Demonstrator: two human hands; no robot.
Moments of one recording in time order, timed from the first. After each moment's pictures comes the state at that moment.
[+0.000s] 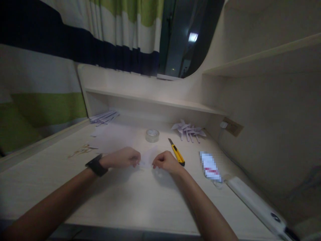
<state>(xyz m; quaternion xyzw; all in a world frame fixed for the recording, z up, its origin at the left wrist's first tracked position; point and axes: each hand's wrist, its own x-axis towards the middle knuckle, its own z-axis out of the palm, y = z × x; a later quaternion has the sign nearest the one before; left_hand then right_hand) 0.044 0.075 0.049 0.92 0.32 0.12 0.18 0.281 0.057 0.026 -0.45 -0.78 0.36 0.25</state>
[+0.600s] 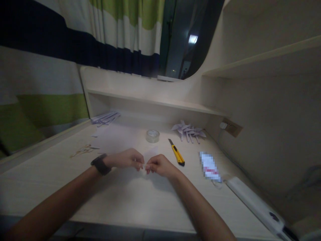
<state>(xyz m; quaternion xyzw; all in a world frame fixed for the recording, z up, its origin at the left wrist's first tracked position) 0.048 0.080 0.040 0.90 0.22 0.15 0.36 0.261 0.051 0.024 -0.39 -0.79 0.41 0.24</state>
